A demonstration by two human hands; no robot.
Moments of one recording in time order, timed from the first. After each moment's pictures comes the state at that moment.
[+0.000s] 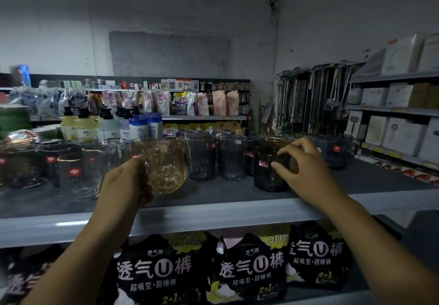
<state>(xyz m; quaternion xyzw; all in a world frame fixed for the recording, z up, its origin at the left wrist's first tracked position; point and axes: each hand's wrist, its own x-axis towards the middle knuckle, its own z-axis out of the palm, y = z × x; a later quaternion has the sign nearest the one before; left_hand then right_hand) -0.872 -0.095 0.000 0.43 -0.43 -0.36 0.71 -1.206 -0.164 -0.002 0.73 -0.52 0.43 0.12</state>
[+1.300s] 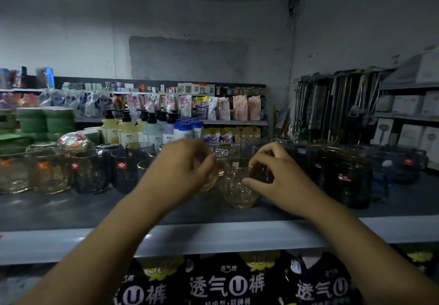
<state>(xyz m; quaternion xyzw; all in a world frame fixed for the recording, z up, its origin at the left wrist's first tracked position) -0.768 -0.117 0.049 0.50 -0.76 0.06 0.41 -1.000 -0.160 0.022 0.82 -0.46 0.34 -0.02</state>
